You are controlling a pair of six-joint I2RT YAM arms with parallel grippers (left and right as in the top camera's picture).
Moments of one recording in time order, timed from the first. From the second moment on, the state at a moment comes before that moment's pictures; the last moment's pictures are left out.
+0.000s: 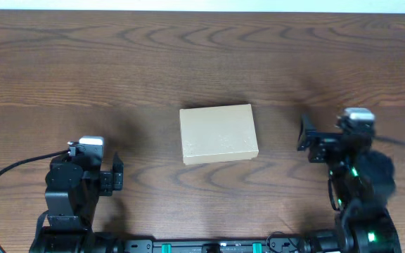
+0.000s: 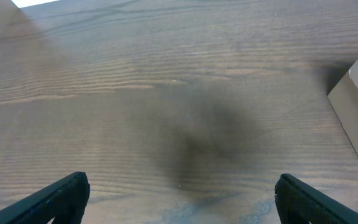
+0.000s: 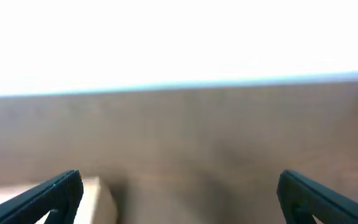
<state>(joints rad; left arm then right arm) -0.04 0.45 0.60 -0.77 -0.10 0.14 0.11 0.51 0.62 -0.30 0.07 0.10</state>
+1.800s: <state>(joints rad) -0.04 0.45 0.60 -0.77 -0.10 0.14 0.13 0.02 0.01 -0.07 0.01 -0.11</state>
